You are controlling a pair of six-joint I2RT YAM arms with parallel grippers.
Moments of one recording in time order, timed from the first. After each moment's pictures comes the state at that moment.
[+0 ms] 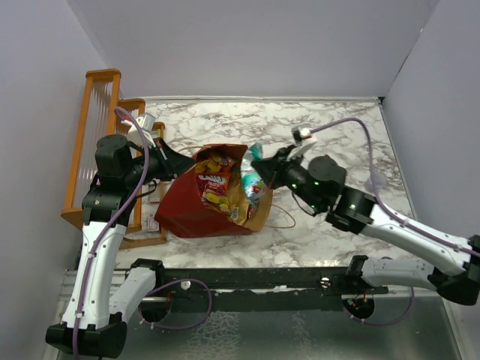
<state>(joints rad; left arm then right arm) -0.09 0.85 1.10 -0.58 0.62 -0.54 1.03 1.16 1.09 -0.06 0.30 0.48</state>
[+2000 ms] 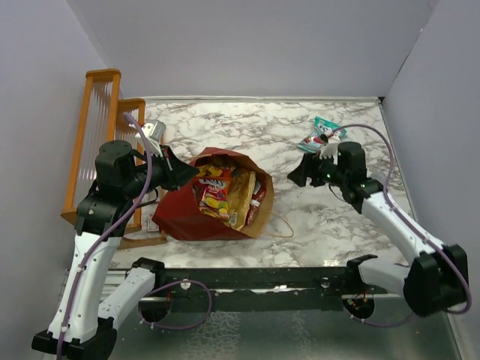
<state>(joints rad) -0.24 0.81 1.18 -0.72 0.54 -0.42 0.28 1.22 0.80 -0.12 -0.34 0.28</state>
